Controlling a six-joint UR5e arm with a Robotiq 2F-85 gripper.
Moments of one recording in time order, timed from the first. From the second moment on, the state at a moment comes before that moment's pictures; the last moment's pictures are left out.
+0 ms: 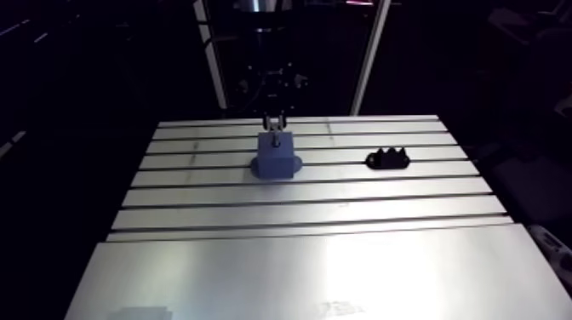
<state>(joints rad) -0.08 -1.17 1.64 -1.87 -1.62 -1.71</state>
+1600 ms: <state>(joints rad) -0.08 -1.16 1.63 -1.88 -1.62 -1.73</state>
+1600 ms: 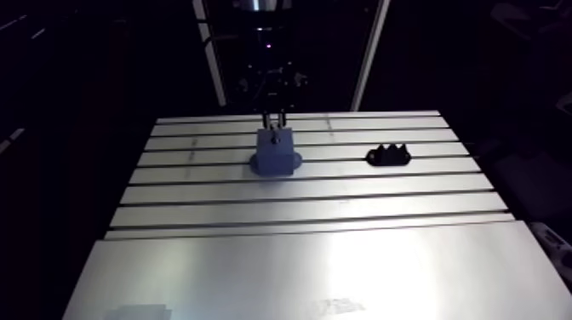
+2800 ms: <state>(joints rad) -0.08 -1.16 1.63 -1.87 -1.61 -1.73</state>
